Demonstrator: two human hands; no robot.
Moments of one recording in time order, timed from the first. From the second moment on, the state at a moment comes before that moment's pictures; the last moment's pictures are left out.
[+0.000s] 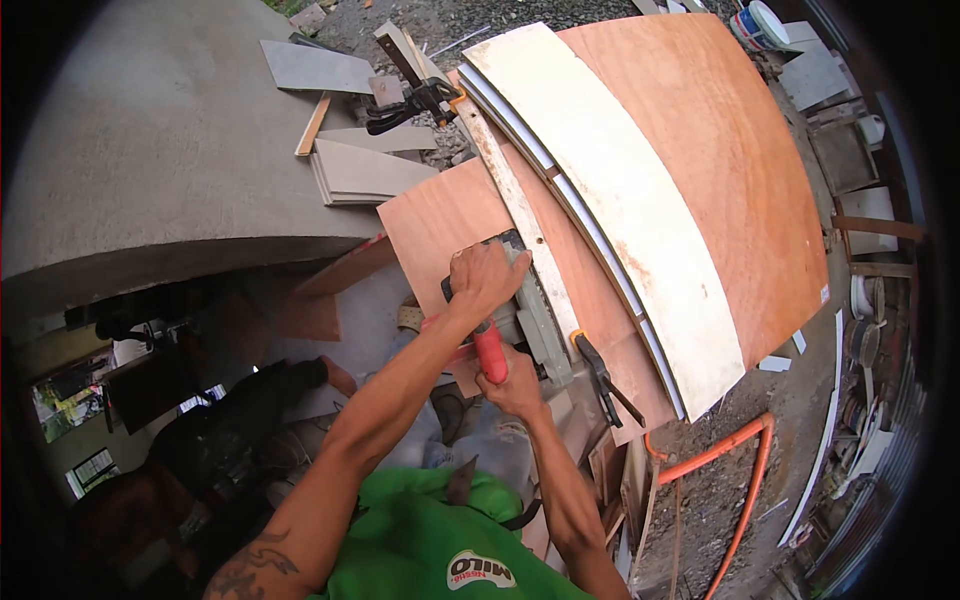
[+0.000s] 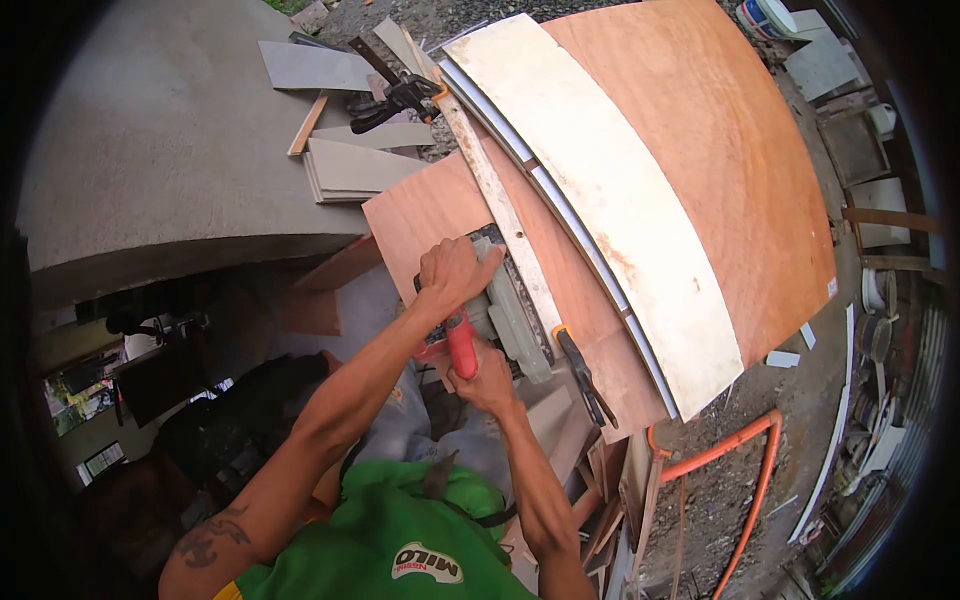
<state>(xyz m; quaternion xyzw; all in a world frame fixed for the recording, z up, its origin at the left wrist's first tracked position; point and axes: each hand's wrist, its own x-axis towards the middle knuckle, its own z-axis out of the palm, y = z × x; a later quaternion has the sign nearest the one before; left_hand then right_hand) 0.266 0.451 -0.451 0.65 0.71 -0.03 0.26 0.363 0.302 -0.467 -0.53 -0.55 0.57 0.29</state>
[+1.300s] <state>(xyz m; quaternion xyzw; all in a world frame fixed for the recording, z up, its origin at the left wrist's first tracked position) 0.125 0.257 -0.599 0.13 0.58 0.16 0.79 0.333 0.349 -0.480 -0.51 -0.57 0.55 0.34</state>
